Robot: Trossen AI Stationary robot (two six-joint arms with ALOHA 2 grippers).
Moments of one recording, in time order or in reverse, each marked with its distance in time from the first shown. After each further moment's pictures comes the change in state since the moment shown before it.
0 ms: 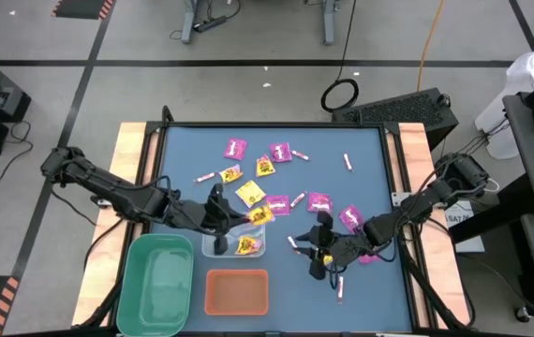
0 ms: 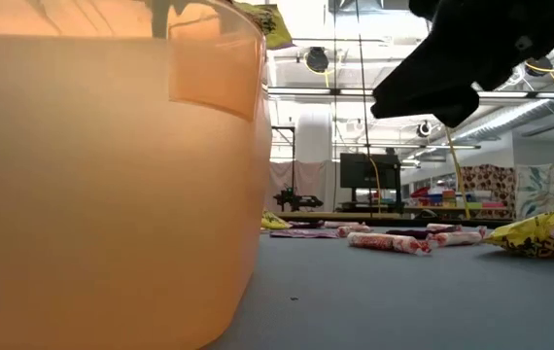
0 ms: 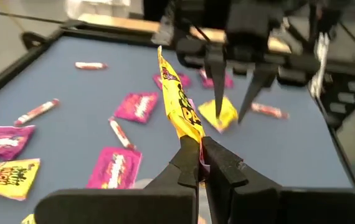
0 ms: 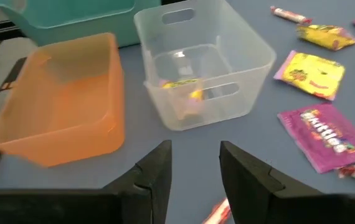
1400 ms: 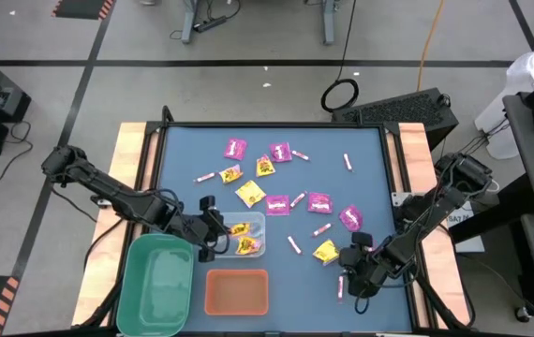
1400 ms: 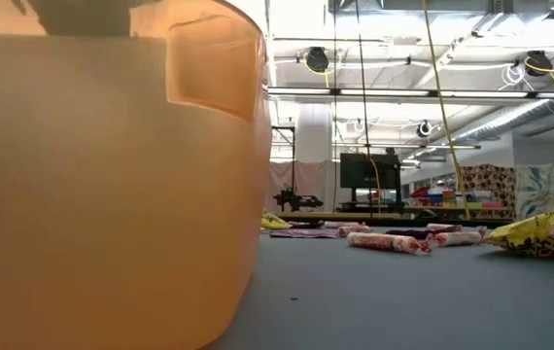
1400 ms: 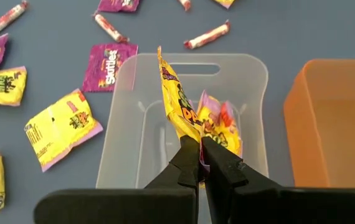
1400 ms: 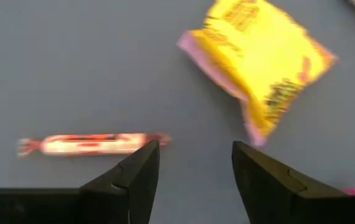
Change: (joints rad) left arm -0.059 0.000 -0.102 -0.259 0.051 -0.051; right arm 0.281 -0.025 0.000 -0.698 -0.257 0.477
